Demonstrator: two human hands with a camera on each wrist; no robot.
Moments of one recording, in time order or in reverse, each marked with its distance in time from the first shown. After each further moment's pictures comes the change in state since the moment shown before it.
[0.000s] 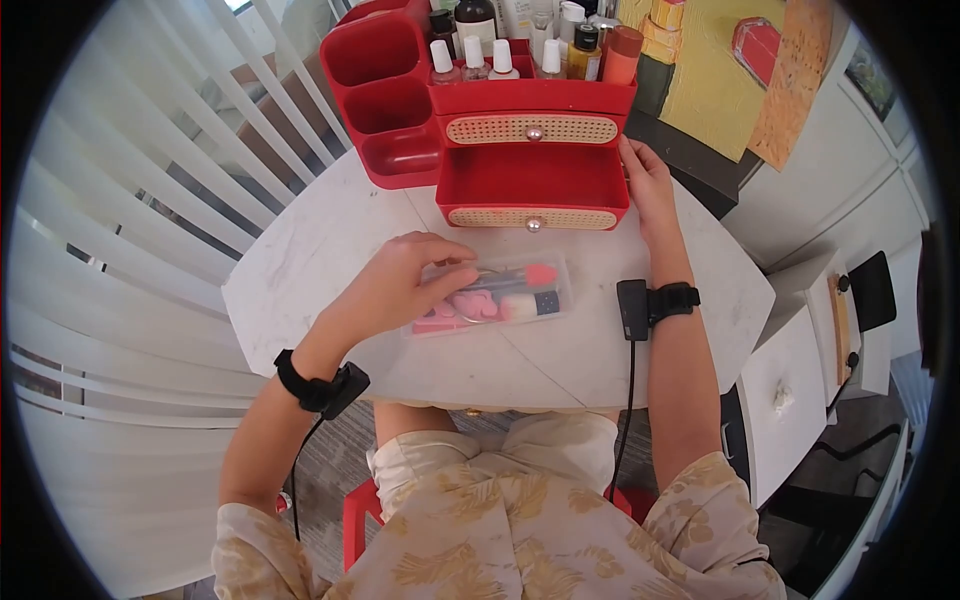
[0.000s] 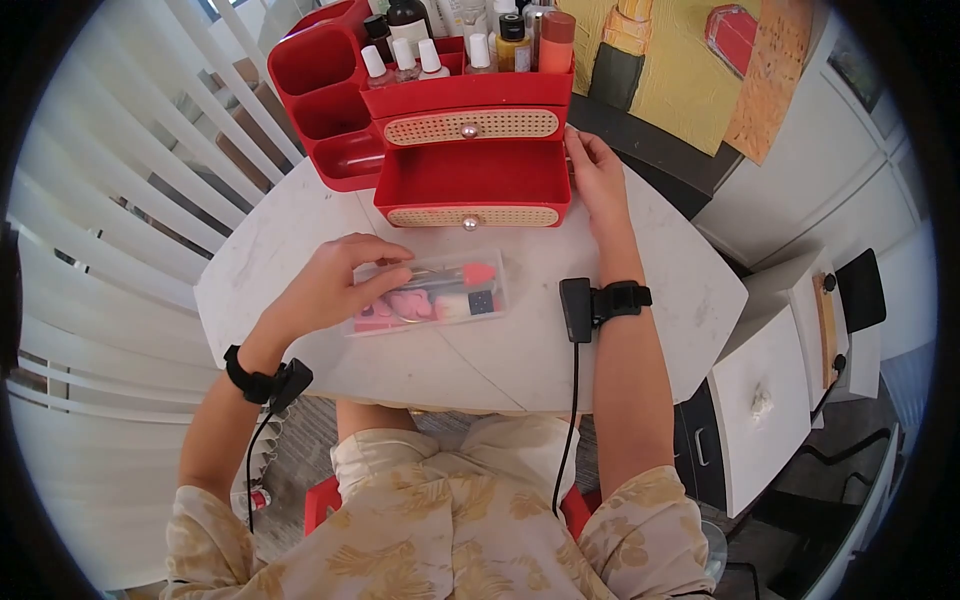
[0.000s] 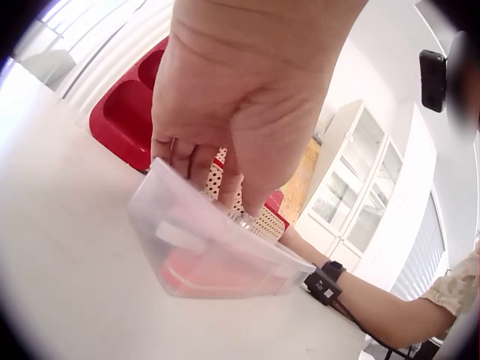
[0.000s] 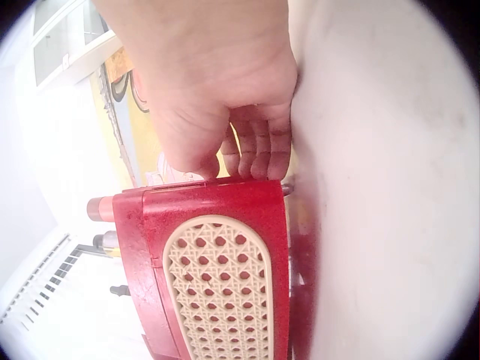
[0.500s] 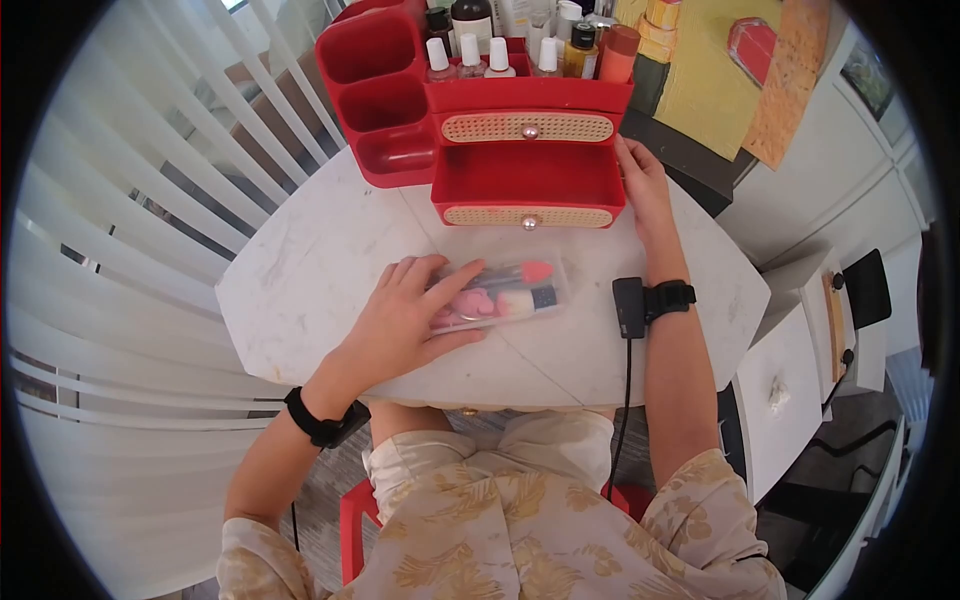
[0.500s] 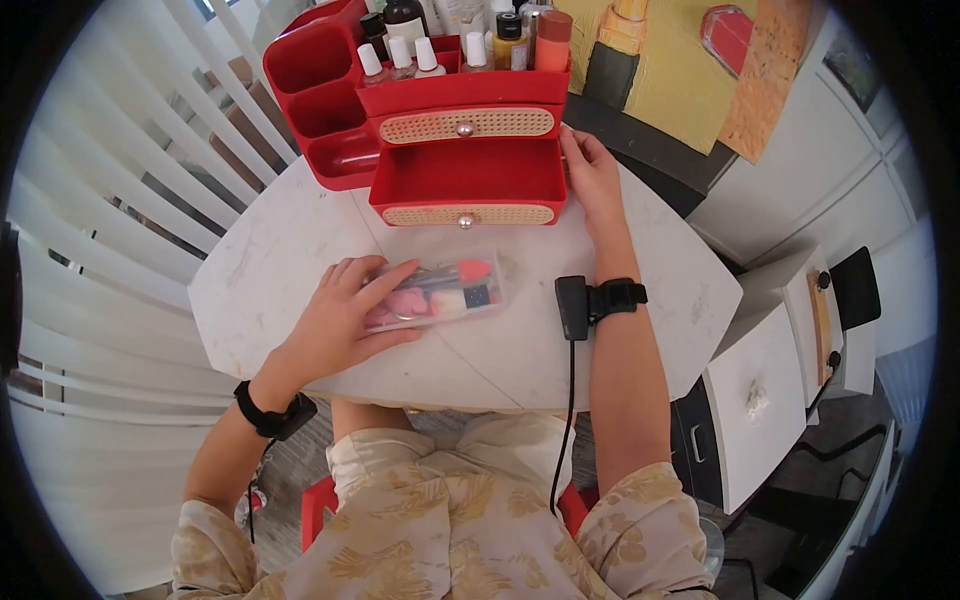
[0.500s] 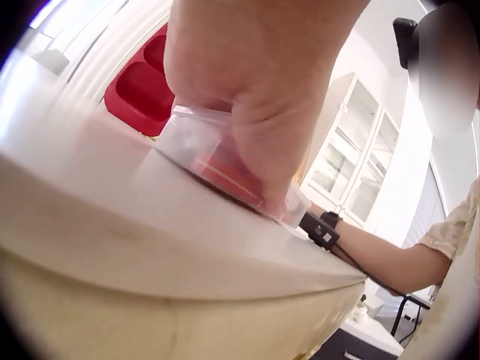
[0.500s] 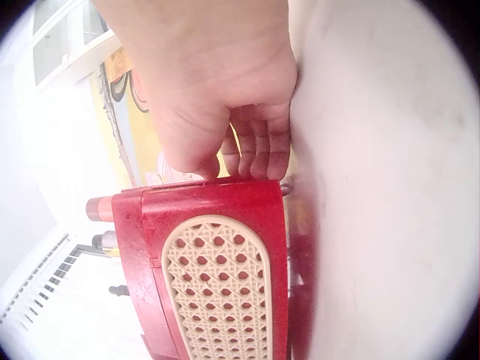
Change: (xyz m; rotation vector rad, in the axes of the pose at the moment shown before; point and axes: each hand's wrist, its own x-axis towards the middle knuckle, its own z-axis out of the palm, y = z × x) left_hand -0.037 0.018 0.028 0.333 0.072 0.091; right_hand 0.001 0.003 -0.002 -0.017 -0.011 -0.015
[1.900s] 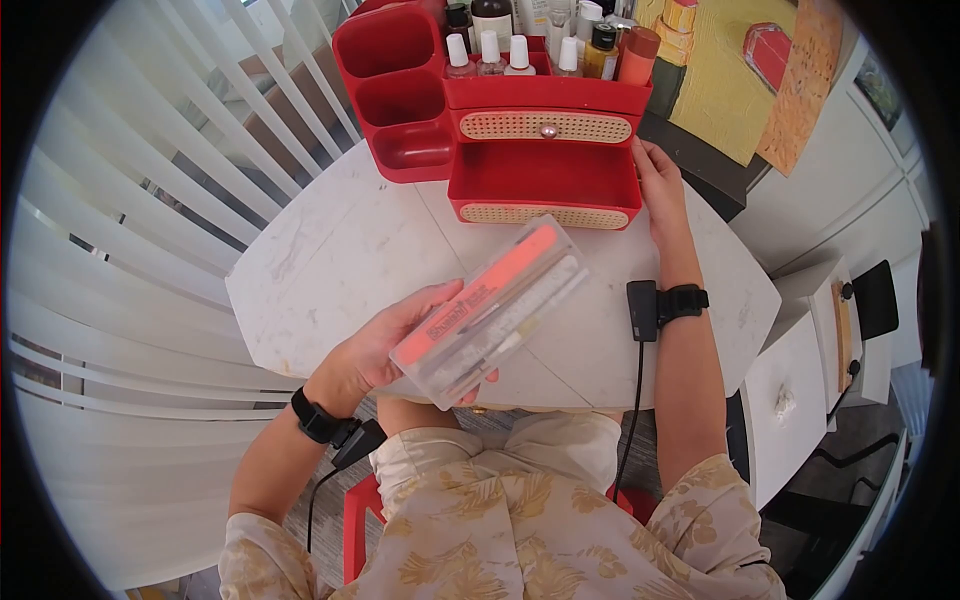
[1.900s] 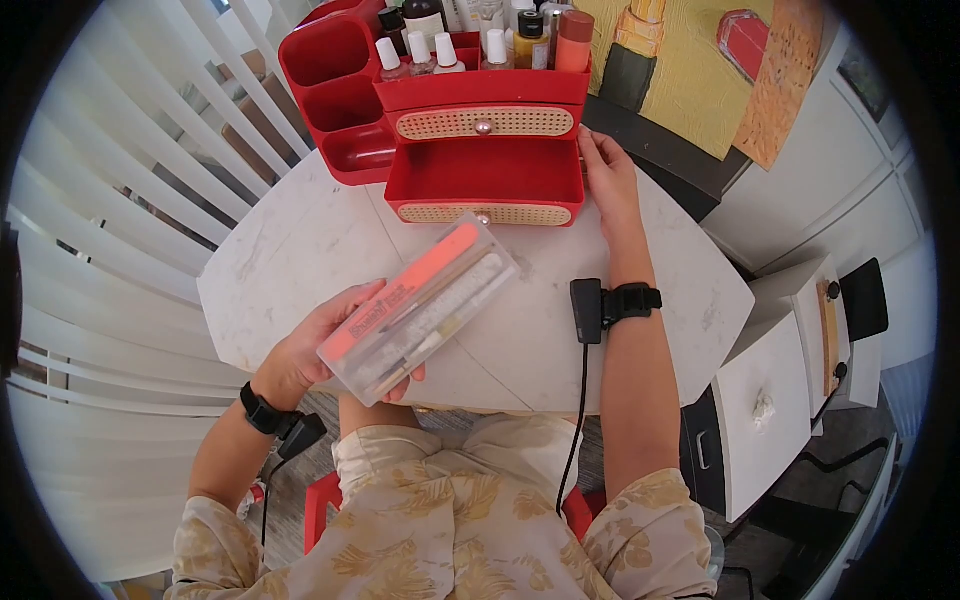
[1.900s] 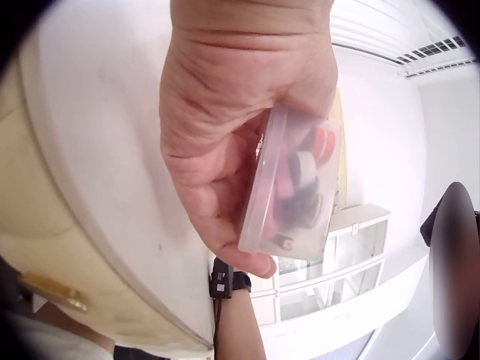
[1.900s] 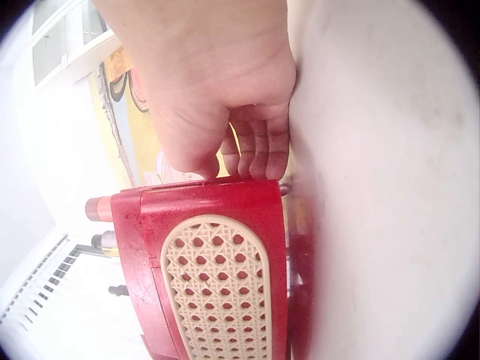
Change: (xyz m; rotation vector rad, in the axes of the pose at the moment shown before) left_hand -0.013 -0.002 -0.003 -2.104 -0.480 -0.723; right_hand -0.002 -0.003 0.002 -0.029 0.016 -0.004
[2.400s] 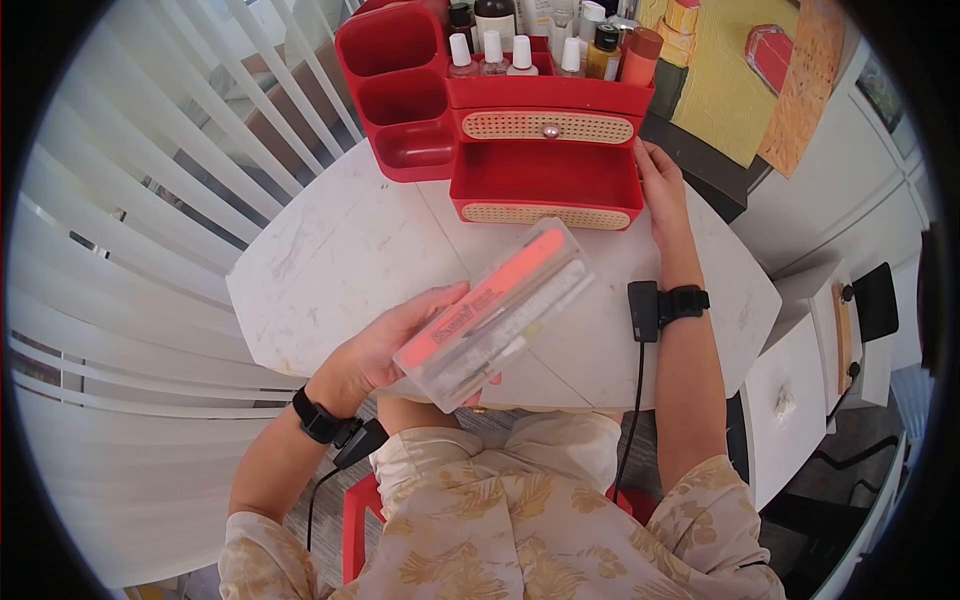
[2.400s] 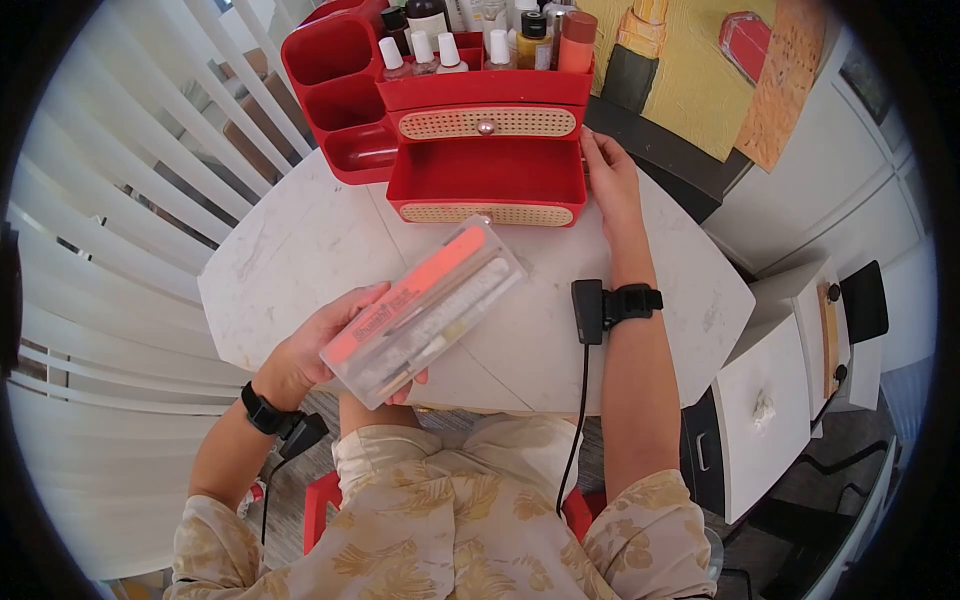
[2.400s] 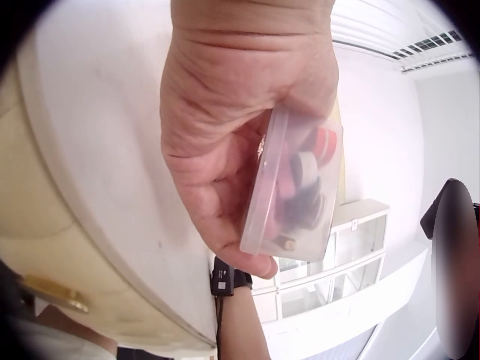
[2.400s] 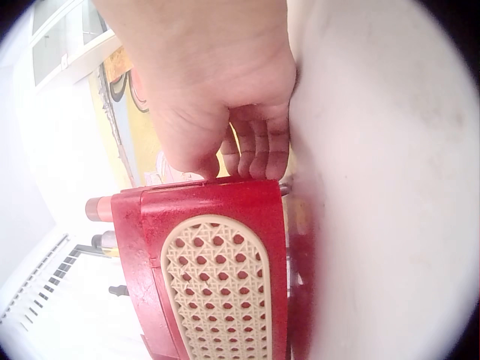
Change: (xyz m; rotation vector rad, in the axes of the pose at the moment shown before) left_hand 0.001 -0.002 -0.002 0.038 0.010 -0.021; right_hand 0.003 0.004 -0.002 -0.002 -0.019 -0.013
